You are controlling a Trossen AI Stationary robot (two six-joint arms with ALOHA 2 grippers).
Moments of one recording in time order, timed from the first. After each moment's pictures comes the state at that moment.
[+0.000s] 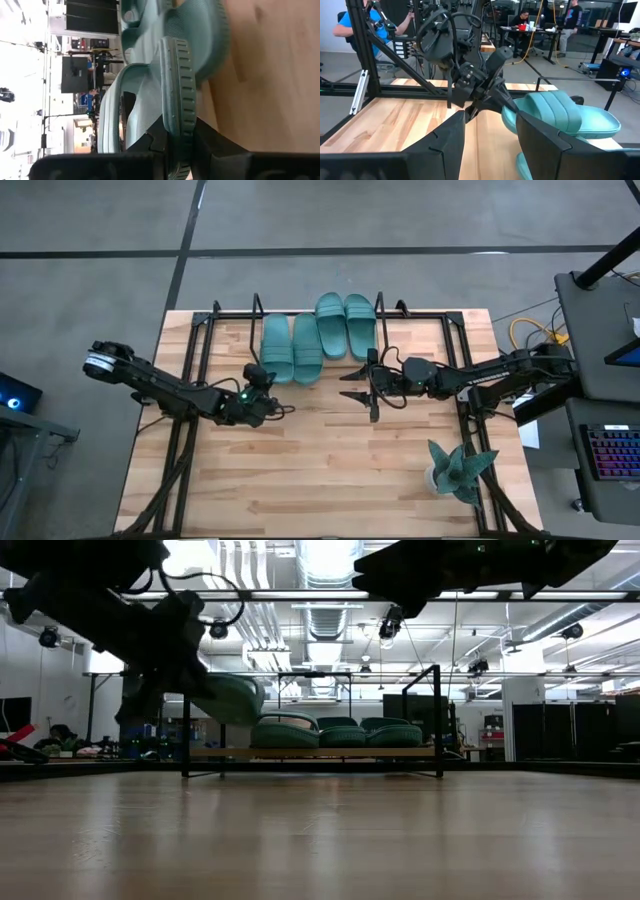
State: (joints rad) left arm -0.26 1.26 0.50 0.00 -1.06 0.69; right arm 0.03 1.31 0.64 0.61 0.03 -0.06
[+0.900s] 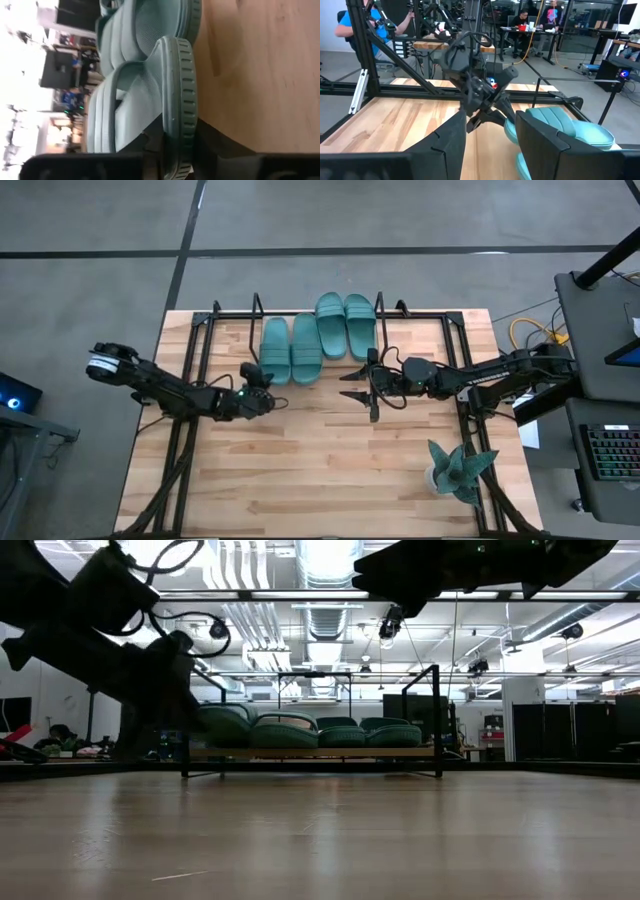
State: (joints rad) left arm -0.17 1.30 0.30 0.34 -0.94 0.67; right arm 0.03 1.31 0.64 0.61 0.03 -0.06
